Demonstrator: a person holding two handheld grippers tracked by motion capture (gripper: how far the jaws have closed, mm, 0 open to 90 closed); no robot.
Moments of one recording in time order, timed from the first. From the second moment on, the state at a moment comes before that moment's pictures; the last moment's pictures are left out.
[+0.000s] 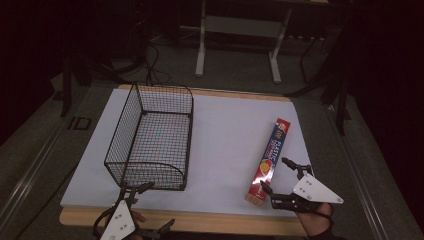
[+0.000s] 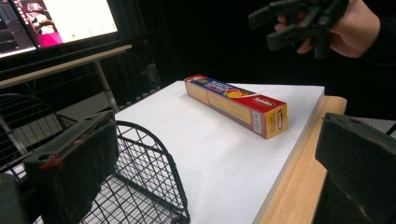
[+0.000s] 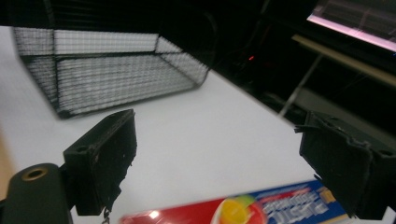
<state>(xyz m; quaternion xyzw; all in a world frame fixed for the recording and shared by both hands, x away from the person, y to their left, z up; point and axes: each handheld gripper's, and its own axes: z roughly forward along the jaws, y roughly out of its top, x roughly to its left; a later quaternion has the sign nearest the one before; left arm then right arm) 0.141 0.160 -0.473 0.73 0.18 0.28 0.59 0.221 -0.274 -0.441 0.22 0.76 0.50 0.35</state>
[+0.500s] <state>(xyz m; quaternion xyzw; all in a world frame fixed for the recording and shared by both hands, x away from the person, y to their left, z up) 0.142 0.160 -0.474 0.73 0.18 0.28 0.59 0.262 -0.253 -0.406 0.25 0.77 0.46 0.36</state>
